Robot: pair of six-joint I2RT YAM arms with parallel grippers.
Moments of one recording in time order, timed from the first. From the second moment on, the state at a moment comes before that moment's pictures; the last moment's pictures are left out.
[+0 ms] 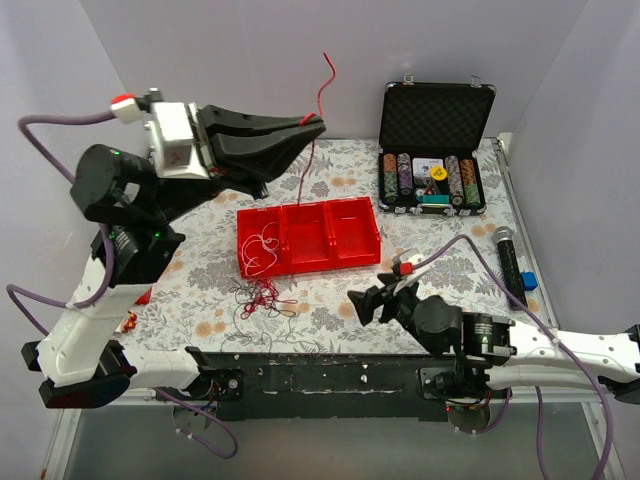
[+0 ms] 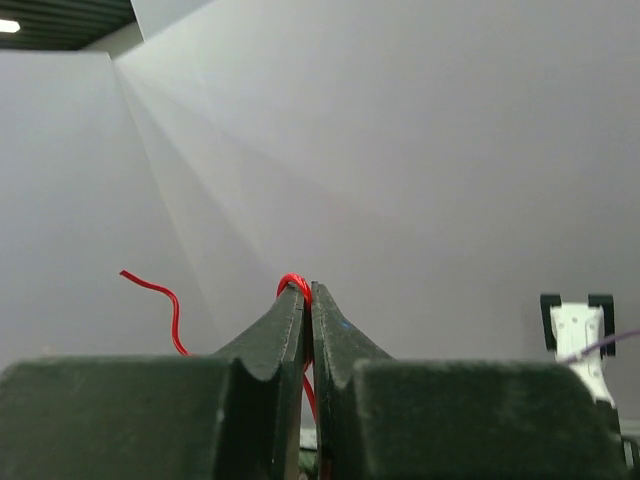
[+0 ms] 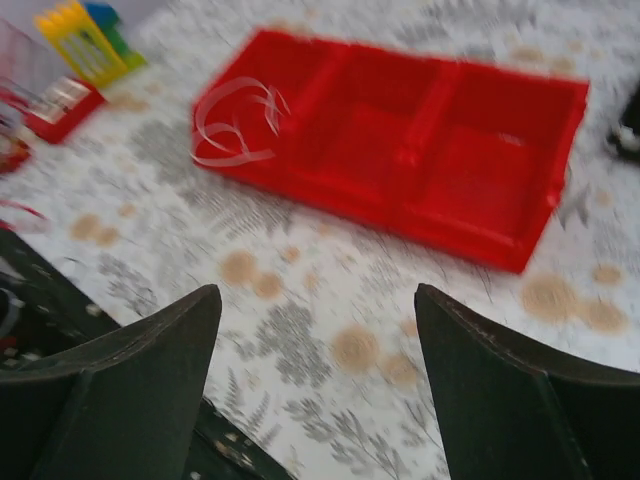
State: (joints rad) left arm -0.88 1.22 1.92 -0.02 0.43 0.02; right arm 1.43 0.65 0.49 -0.19 0.76 0.43
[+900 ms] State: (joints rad) left arm -0.88 1.22 1.80 -0.05 0.46 -0.01; right arm 1.47 0.85 0.76 0.43 0.66 -0.30
